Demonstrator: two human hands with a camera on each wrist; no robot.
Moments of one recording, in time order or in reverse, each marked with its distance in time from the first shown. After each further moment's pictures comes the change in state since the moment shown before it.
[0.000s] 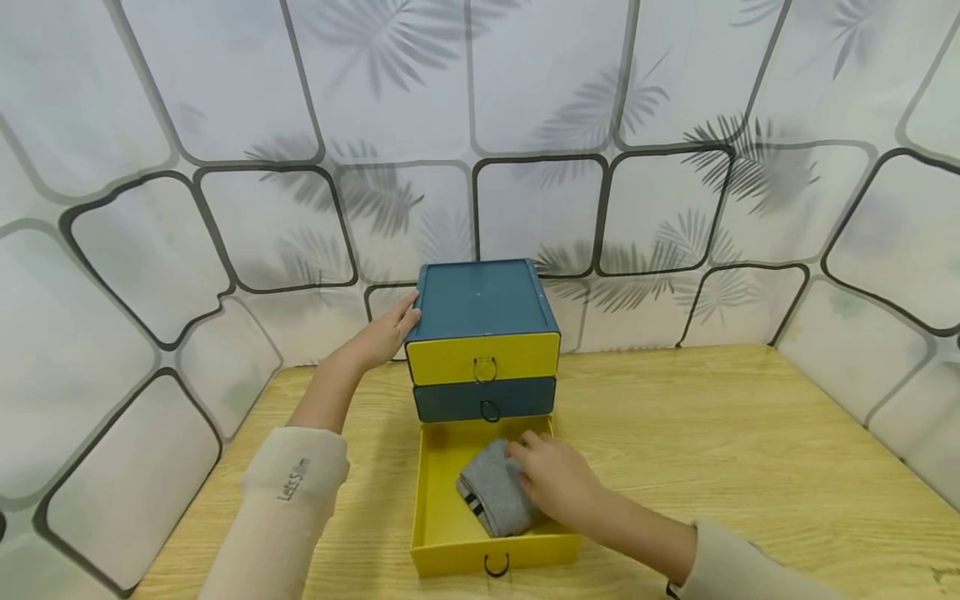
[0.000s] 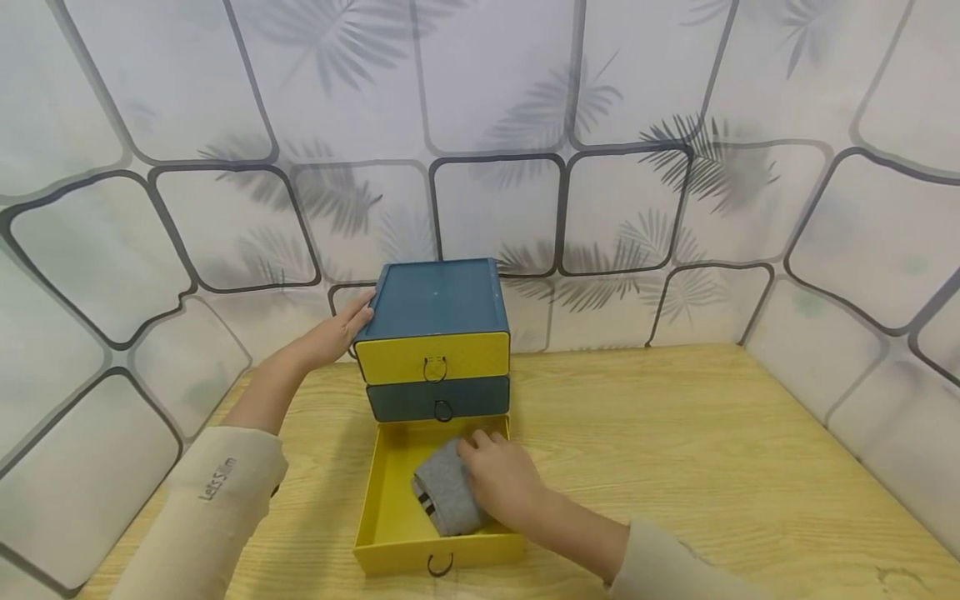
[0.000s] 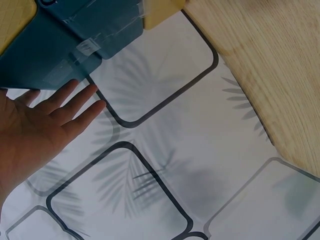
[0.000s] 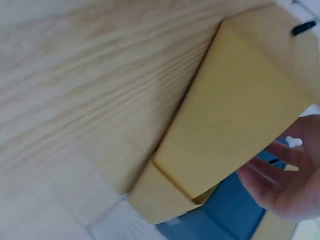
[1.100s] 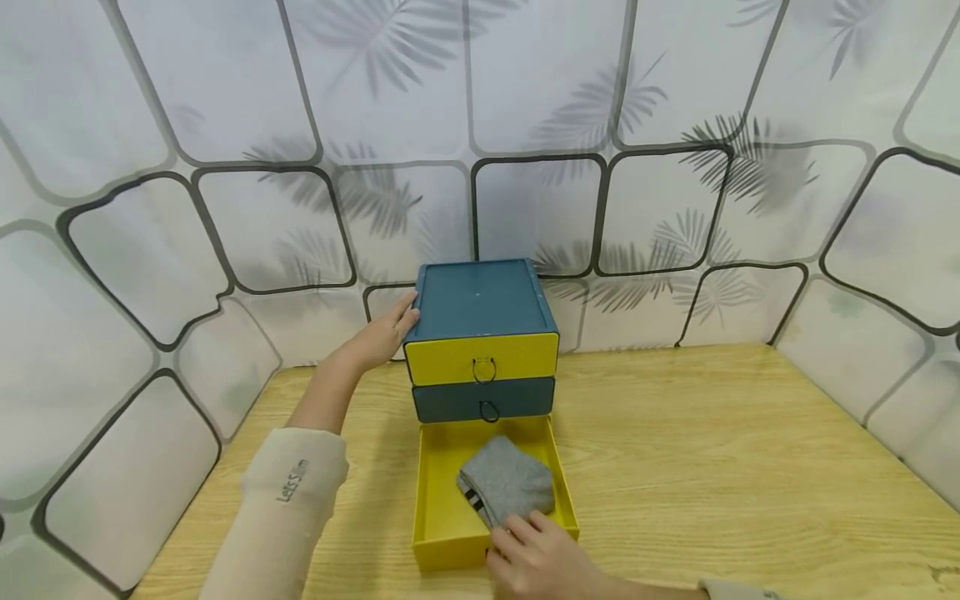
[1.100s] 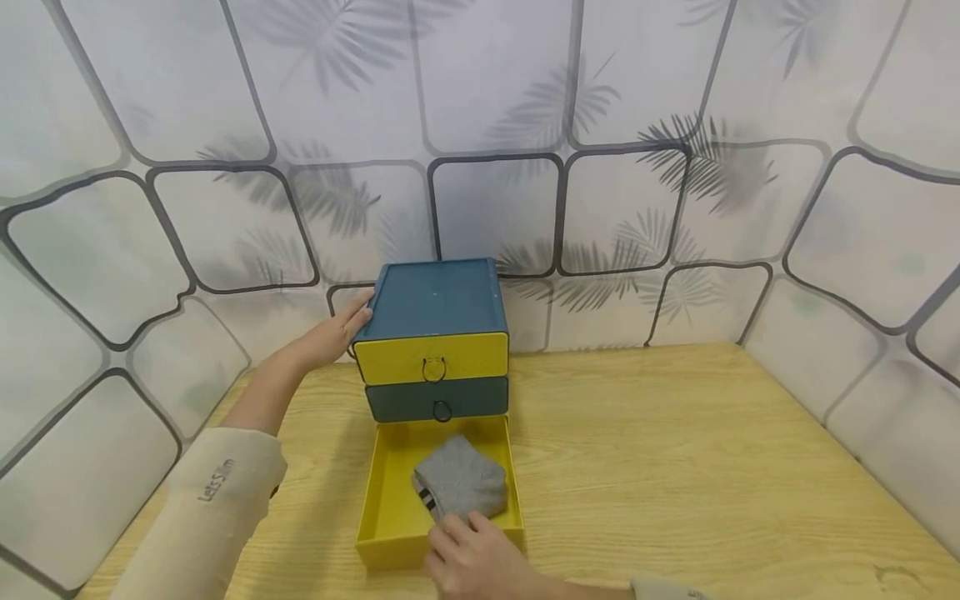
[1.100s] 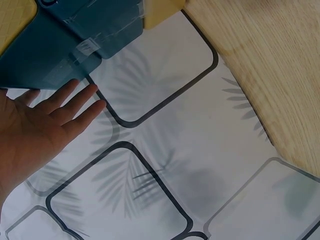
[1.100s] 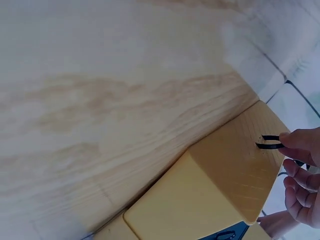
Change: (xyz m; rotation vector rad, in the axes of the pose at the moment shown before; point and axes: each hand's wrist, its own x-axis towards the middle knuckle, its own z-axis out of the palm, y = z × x) left_hand -0.003 0.002 0.001 -0.020 0.002 0.004; right_hand -0.034 -0.054 0.010 -0.238 0.583 -0.554
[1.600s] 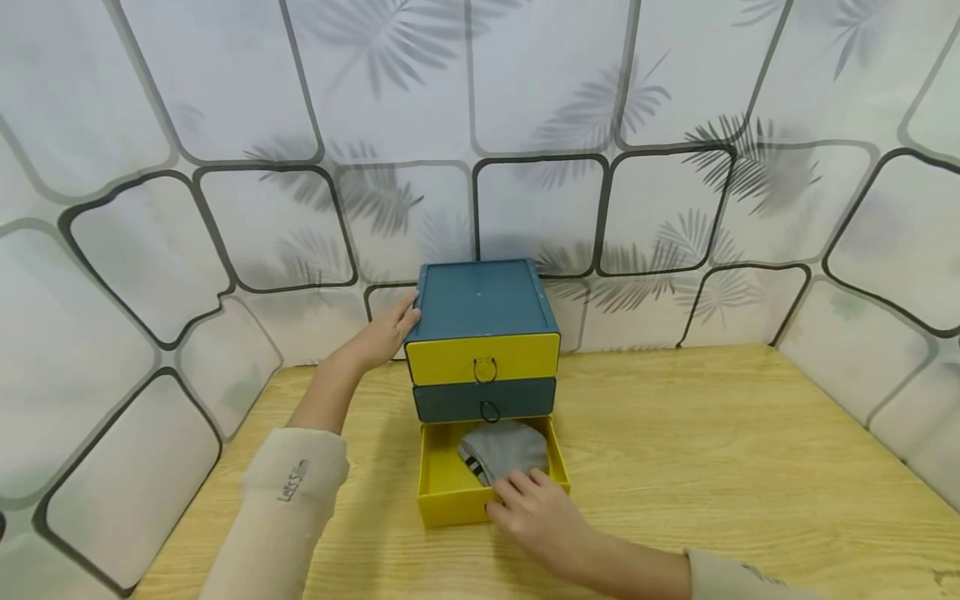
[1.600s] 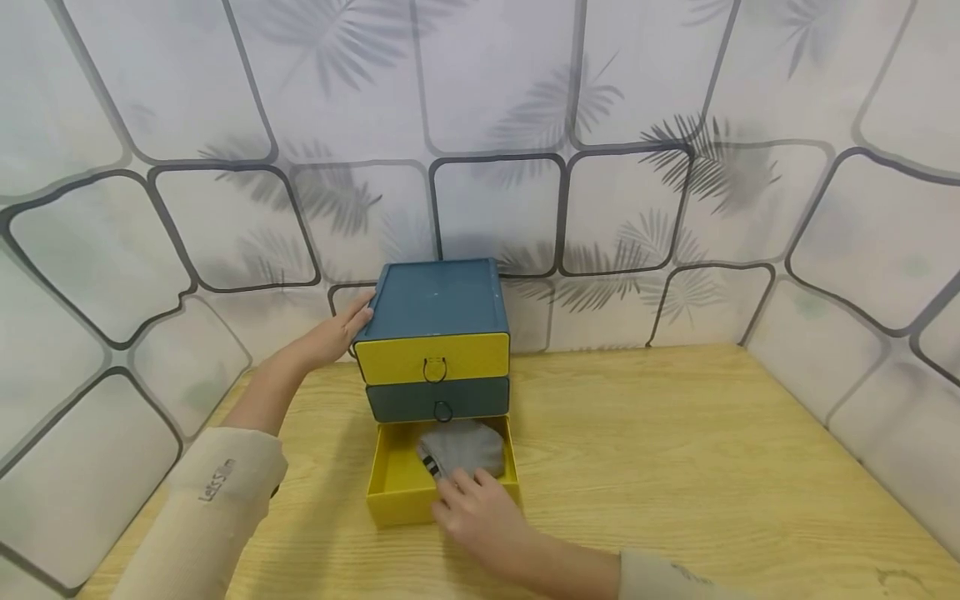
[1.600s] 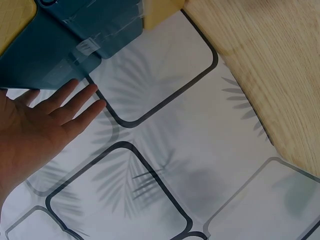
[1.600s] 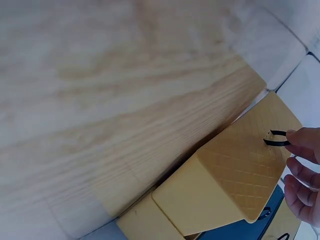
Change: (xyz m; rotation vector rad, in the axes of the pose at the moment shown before) left_hand 0.000 -0.001 0.001 0.005 0.008 0.004; right_hand -0.007 0.026 0.021 -0.018 -0.156 0.116
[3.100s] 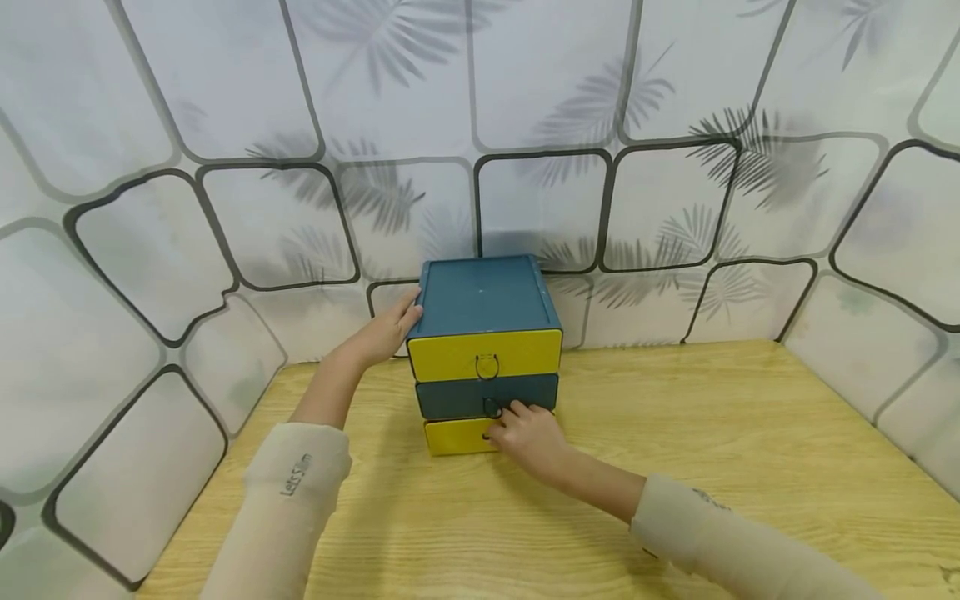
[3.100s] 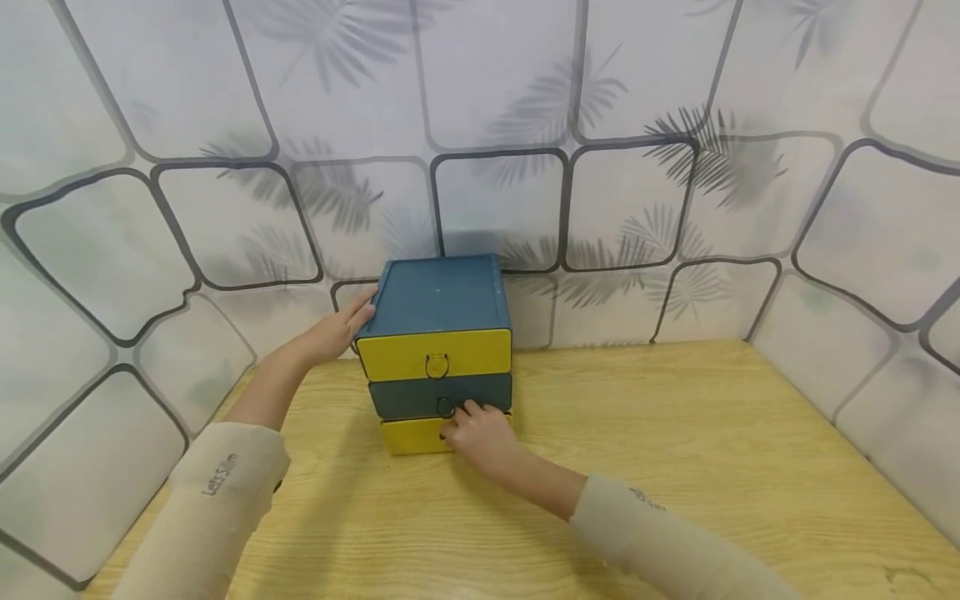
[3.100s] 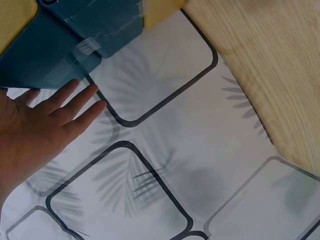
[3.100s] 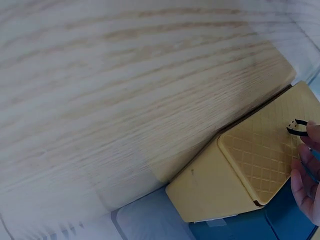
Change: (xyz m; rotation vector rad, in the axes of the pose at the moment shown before) left_hand 0.002 0.001 -0.002 0.022 -0.007 -0.017; right_hand 0.012 0.064 0.063 -0.115 -0.028 0.071
